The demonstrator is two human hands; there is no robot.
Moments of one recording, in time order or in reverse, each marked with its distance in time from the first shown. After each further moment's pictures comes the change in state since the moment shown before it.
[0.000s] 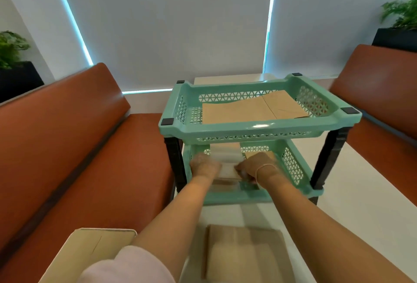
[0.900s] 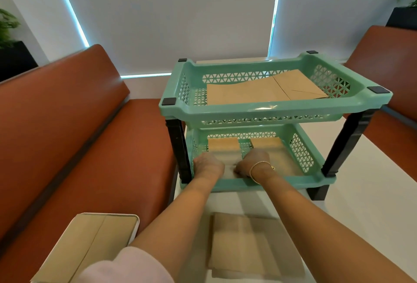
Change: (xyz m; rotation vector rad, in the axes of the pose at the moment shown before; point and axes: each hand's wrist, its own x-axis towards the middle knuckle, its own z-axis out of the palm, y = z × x) left_hand 0.002 -0.021 0.022 0.058 -0.032 -0.076; right_hand 0.010 0.009 0.036 -0.404 0.108 -0.097
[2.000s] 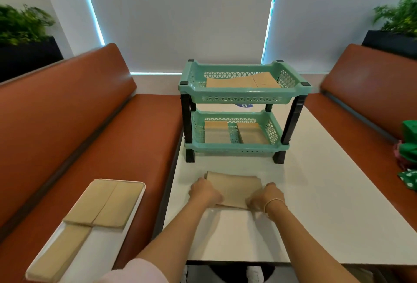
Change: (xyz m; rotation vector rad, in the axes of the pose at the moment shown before) left_hand -0.149 -0.098 0.038 -0.068 -0.228 -0.038; right_hand -0.170 0.118 0.026 0.181 -0.113 0.310
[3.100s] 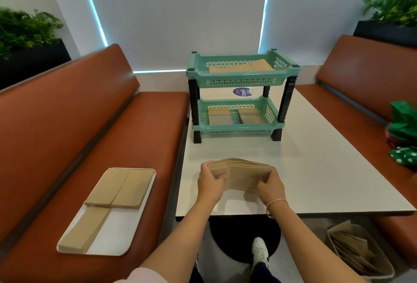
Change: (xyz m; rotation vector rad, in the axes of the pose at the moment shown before) left_hand -0.090 -0.043 0.007 -0.602 0.140 0.298; right_hand -0.084 0.046 0.026 0.513 0.181 -0.343
